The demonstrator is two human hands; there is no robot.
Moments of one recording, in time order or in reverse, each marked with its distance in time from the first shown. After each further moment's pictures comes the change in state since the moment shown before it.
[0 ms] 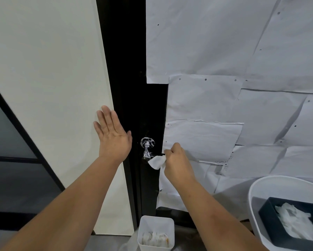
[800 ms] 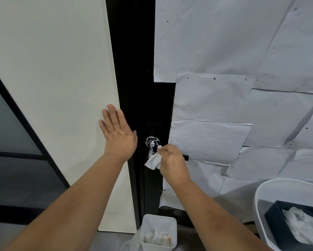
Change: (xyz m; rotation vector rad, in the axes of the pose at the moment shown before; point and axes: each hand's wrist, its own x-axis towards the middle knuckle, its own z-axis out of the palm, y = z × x) left_hand 0.001 -0.003 0.006 -0.036 0.007 0.010; right_hand 0.011 -0.015 0.029 0.226 0.165 -0.176
